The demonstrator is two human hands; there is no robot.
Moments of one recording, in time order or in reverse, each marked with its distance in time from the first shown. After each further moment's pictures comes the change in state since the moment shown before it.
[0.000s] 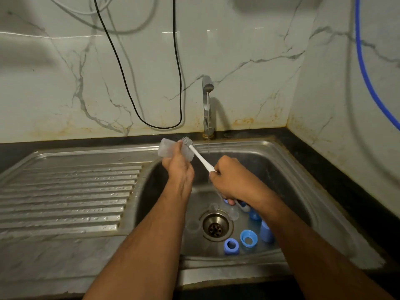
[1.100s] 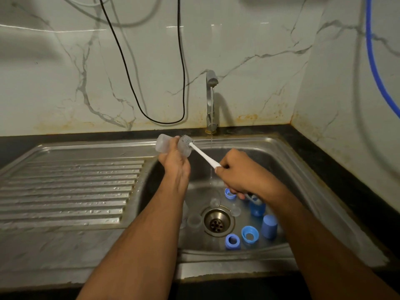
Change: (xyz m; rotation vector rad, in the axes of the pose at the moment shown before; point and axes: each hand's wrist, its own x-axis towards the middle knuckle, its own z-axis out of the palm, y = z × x) left_hand 0.006 0.012 -0.004 -0.017 0.045 0.034; right_hand 0.003 0.008 -0.010 0.044 -0.041 -0.015
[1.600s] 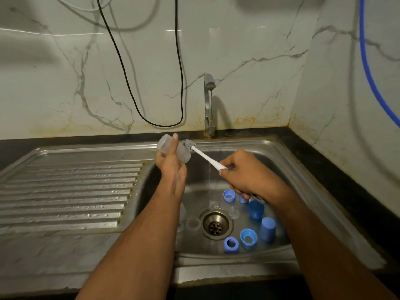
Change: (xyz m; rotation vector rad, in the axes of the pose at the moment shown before) left_hand 0.001 0.002 -0.004 -0.012 -0.094 0.022; right_hand 0.000 0.013 -0.007 0.043 0.083 -0.012
